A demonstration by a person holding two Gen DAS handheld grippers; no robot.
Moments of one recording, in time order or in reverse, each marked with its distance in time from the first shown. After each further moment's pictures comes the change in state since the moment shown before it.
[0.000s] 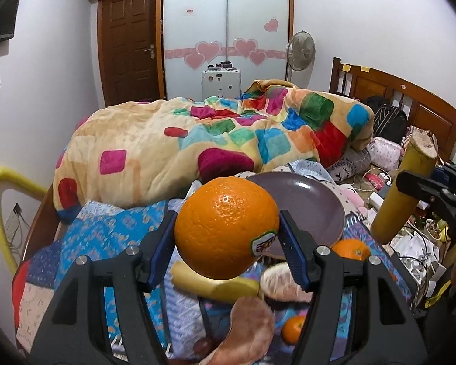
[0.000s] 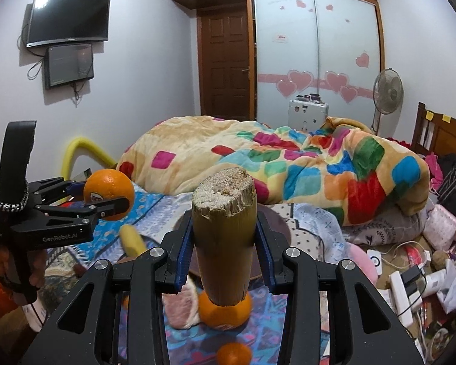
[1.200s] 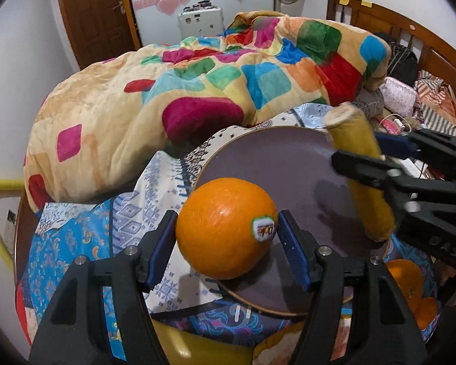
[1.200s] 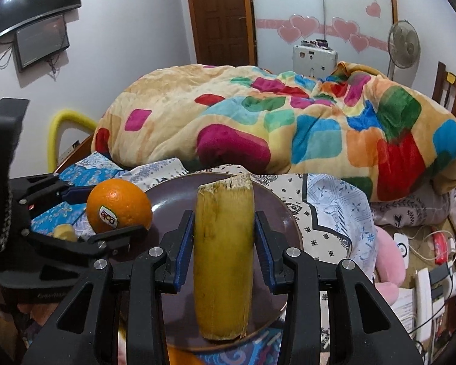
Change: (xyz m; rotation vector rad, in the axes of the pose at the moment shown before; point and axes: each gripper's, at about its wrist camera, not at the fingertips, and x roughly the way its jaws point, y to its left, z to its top) left arm 0.134 -0.034 0.014 0.114 0.303 -0.017; right arm 0.132 -0.037 -0.001 0.060 0.262 0.048
